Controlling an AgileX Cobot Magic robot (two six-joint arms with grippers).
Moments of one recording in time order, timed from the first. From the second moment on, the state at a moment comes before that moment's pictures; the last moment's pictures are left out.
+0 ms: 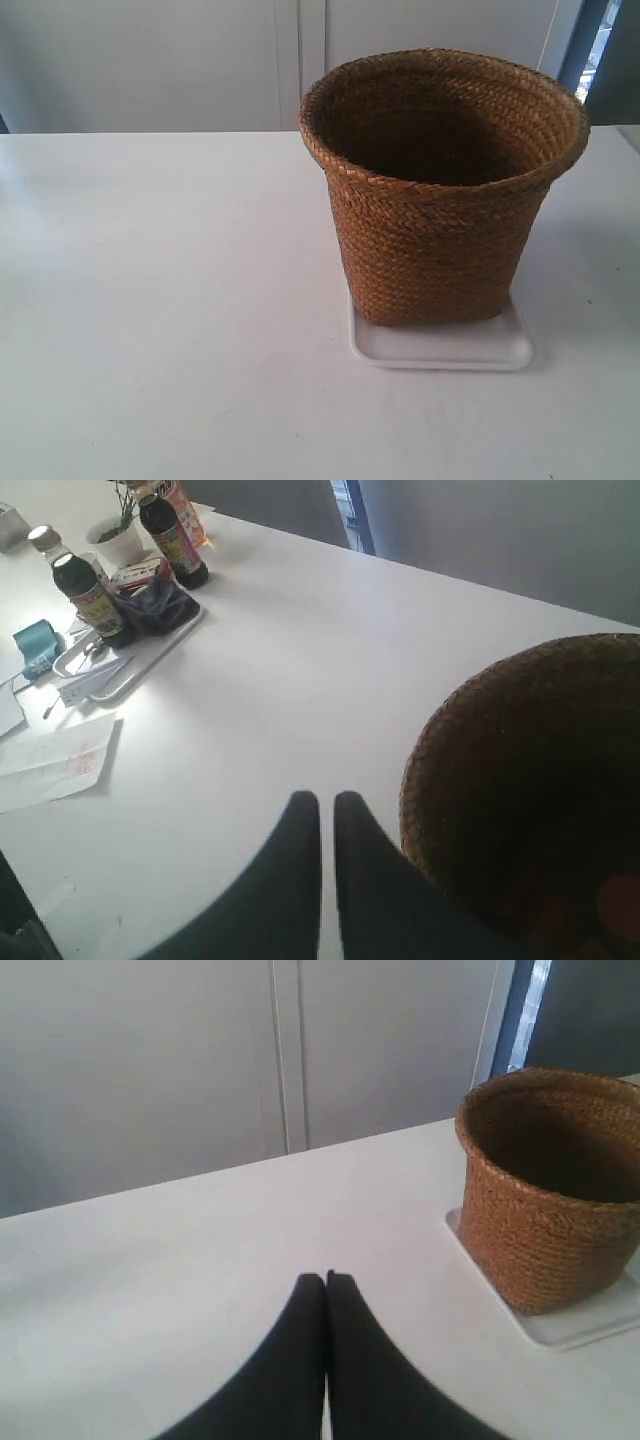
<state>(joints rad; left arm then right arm) -0.41 0.51 -1.35 0.16 1.22 -0.11 0.08 1.18 -1.51 0.71 1.10 -0.42</state>
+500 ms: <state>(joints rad) -0.41 0.29 -0.88 0.24 0.96 -0.24 0.08 0.70 -0.88 0.55 0.64 -0.53</state>
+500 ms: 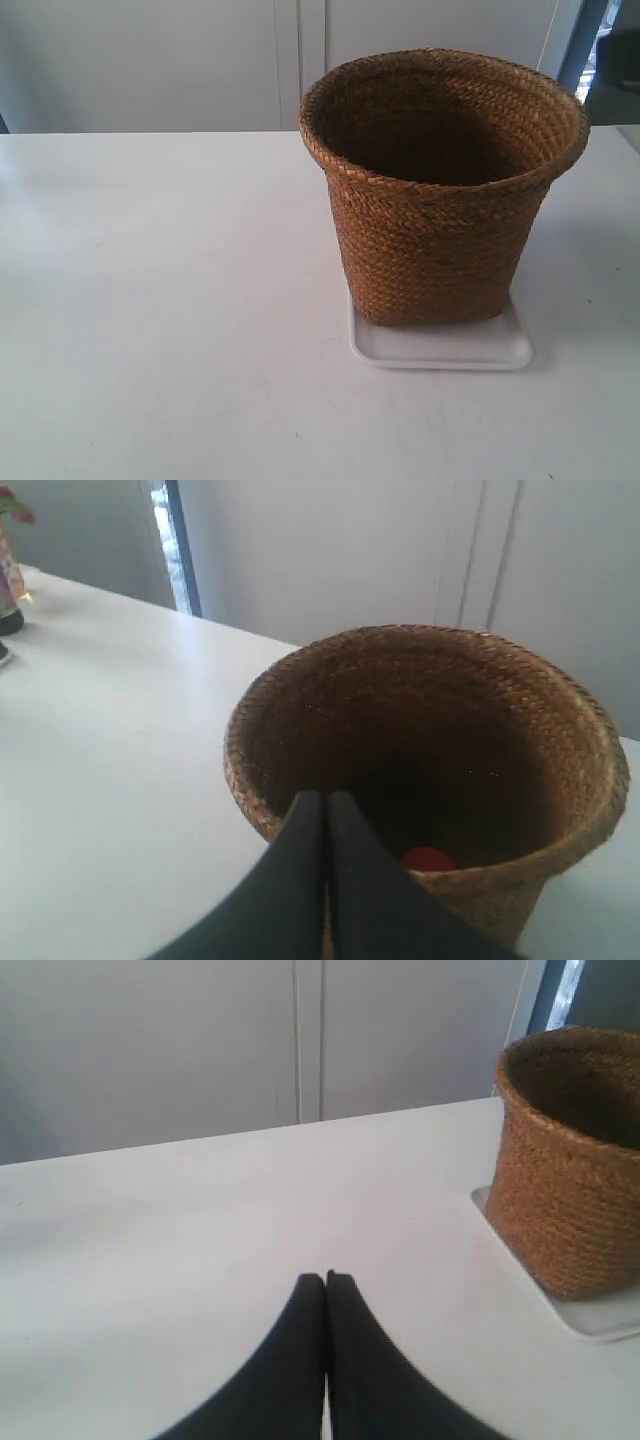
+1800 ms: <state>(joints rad) -0.41 0.28 -0.53 0.29 0.61 -0.31 0.08 0.54 -0.55 0.55 0.57 -0.45</state>
